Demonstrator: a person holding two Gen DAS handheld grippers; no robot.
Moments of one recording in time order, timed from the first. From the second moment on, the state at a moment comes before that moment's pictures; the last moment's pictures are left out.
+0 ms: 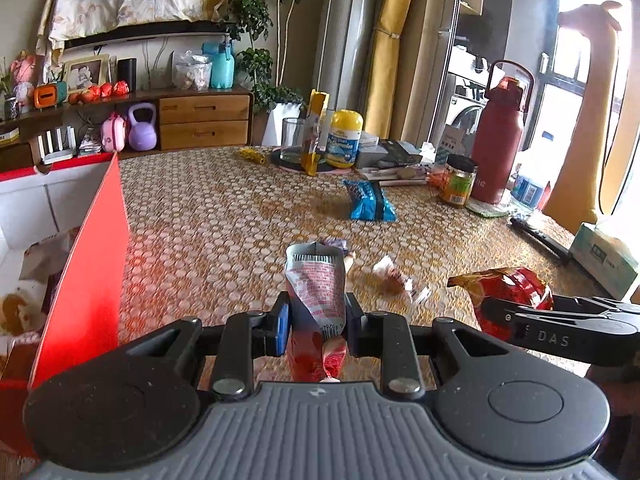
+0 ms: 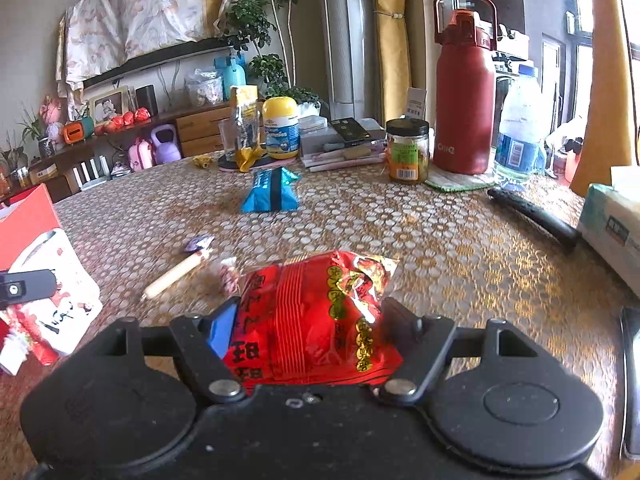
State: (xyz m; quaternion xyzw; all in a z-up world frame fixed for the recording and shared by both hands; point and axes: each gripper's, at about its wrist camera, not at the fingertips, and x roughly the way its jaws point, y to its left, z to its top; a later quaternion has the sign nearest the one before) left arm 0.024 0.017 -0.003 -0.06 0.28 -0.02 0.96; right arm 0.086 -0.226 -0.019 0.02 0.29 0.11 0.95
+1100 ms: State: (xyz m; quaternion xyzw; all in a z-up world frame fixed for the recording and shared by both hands) left arm -0.034 0.035 -0.005 -0.07 0.27 -0.01 0.96; right arm 0.013 -0.179 -0.008 0.01 0.27 0.18 0.95
